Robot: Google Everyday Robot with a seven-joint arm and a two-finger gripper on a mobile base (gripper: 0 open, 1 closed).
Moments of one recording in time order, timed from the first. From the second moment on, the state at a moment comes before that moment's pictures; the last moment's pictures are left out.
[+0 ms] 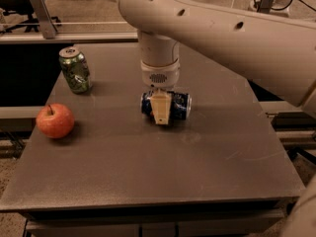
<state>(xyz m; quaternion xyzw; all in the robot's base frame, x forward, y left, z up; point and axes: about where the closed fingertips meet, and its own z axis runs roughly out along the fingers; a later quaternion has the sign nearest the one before) 0.529 -0.026 0.835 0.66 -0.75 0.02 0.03</state>
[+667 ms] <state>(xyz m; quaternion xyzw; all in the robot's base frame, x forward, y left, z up) 0.534 -0.022 0.835 0.66 -0.75 0.02 0.02</state>
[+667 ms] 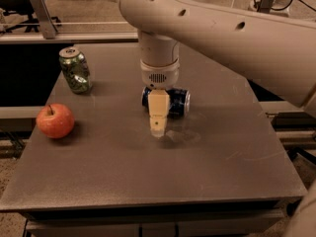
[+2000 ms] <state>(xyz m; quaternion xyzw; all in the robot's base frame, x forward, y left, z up) 0.559 -0.080 0.879 0.63 -0.77 0.01 -0.08</state>
